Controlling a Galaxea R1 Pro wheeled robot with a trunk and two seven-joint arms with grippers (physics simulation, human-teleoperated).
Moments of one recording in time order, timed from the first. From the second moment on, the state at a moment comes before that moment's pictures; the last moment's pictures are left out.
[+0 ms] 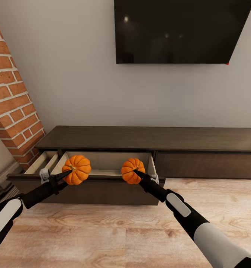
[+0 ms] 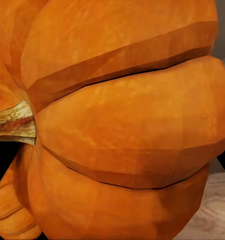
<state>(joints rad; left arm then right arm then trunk) -0.46 0.46 -0.04 -1.08 1.30 0.77 -0.62 -0.71 -0.10 0.51 -0.69 -1.48 0.35 0.45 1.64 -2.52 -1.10</state>
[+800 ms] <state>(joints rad) -0.46 0.46 -0.04 -1.09 1.31 0.78 -0.60 -0.72 -0.09 0.51 -0.69 -1.48 0.30 0.45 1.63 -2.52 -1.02</state>
